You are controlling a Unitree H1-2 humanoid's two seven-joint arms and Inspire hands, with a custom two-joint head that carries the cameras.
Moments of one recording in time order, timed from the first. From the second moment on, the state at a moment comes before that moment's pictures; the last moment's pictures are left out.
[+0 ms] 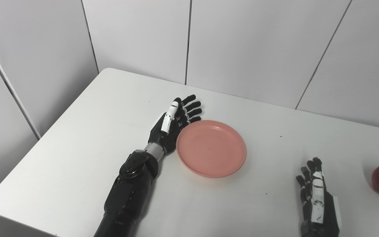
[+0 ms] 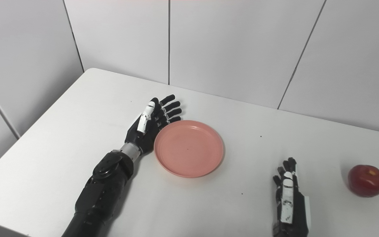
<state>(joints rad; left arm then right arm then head) -0.37 0.05 0.11 0.32 -0.37 0.11 -0.22 0.04 0.07 0.02 -0.14 0.07 0.03 0.00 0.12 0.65</state>
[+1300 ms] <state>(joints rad) -0.27 -0.07 -0.03 0.12 -0.31 0.26 -0.16 0.03 0.11 0.04 -0.17 0.03 0.07 -0.04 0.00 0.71</state>
